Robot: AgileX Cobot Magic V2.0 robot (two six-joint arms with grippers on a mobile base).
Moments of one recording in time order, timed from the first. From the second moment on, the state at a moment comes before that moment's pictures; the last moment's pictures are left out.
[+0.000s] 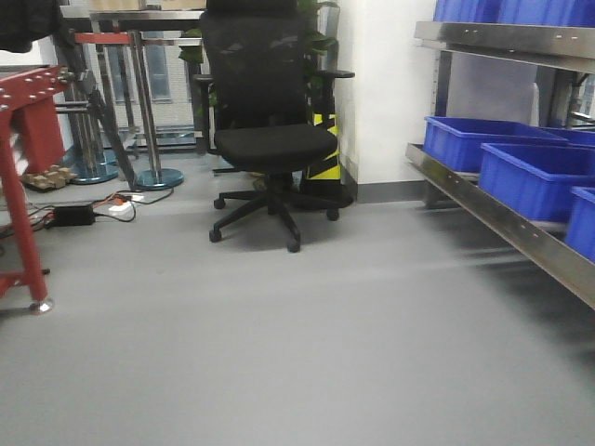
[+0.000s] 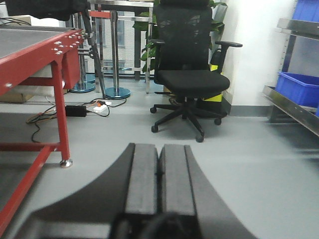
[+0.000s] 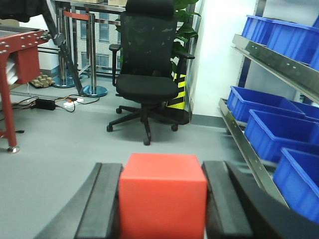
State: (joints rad) left arm -0.01 -0.01 0.03 -0.10 0.03 0.06; right arm 0.26 0.09 -0.43 -0.24 0.44 0.17
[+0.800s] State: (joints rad) left arm -0.01 -0.01 0.03 -0.10 0.03 0.06; right arm 0.26 0.09 -0.43 -0.24 0.44 0.17
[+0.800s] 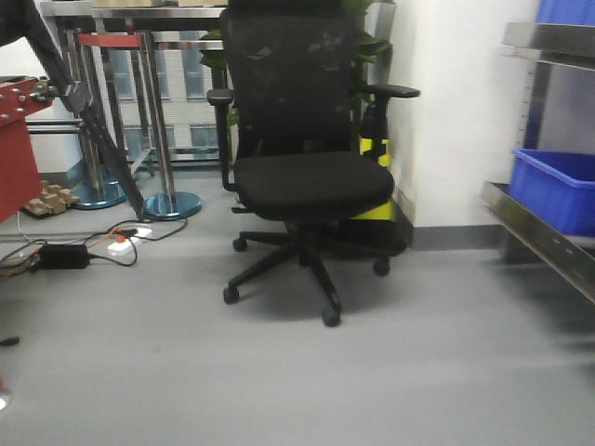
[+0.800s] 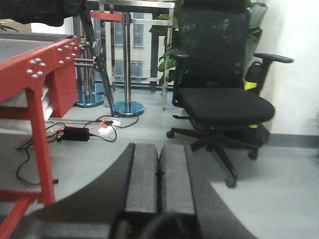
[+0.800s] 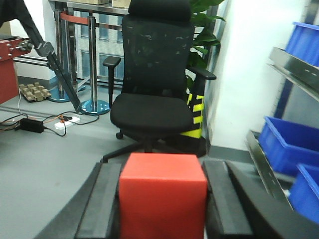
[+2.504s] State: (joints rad) left arm -0.01 -0.01 0.03 -0.10 0.03 0.06; right arm 0.26 0.09 -0.43 -0.24 0.44 0.17
